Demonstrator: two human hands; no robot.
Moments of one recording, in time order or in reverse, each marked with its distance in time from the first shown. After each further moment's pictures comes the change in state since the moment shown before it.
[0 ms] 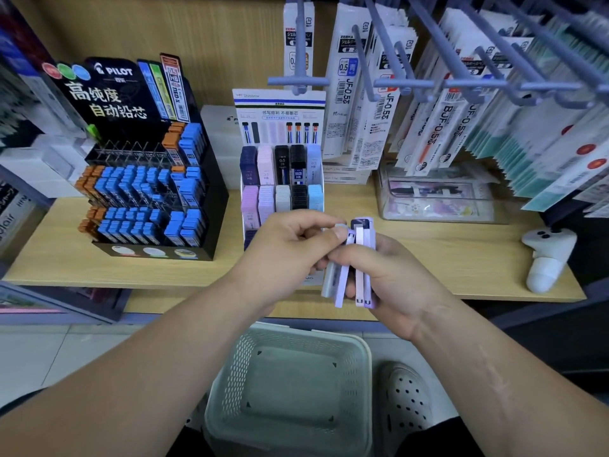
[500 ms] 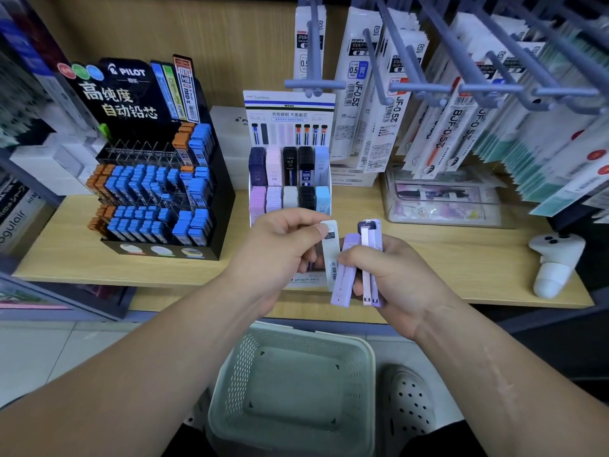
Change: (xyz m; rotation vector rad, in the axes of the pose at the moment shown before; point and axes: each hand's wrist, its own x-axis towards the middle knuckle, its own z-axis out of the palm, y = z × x) left_hand 0.003 -0.008 -0.012 -0.158 0.092 -0.073; right_hand 0.006 0.003 0.000 -0.048 0.107 0.043
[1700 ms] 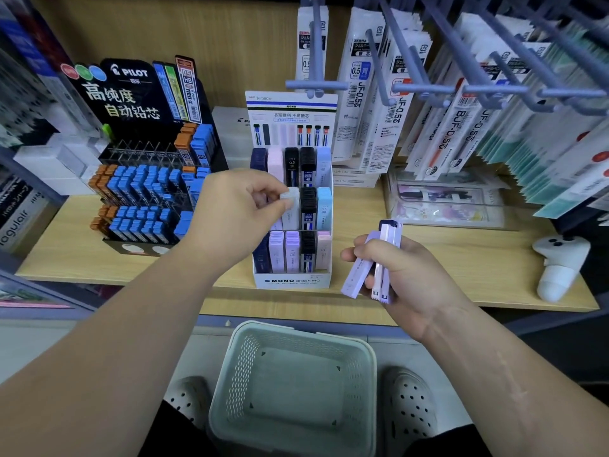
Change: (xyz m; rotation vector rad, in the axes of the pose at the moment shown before) left_hand 0.028 0.021 -0.051 0.749 0.252 0.601; right_hand -0.008 -0.009 -0.004 0.125 0.099 0.032
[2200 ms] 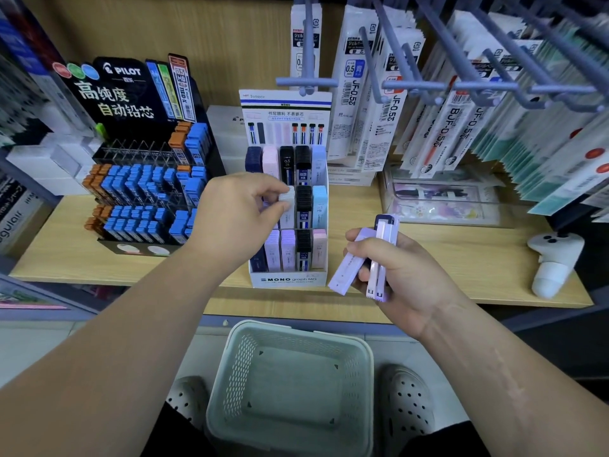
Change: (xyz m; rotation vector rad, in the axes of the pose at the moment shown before) left_hand -0.001 -0.004 0.009 0.145 0.007 0.127; right_hand 0.001 0.000 -0.001 0.034 -0.037 0.001
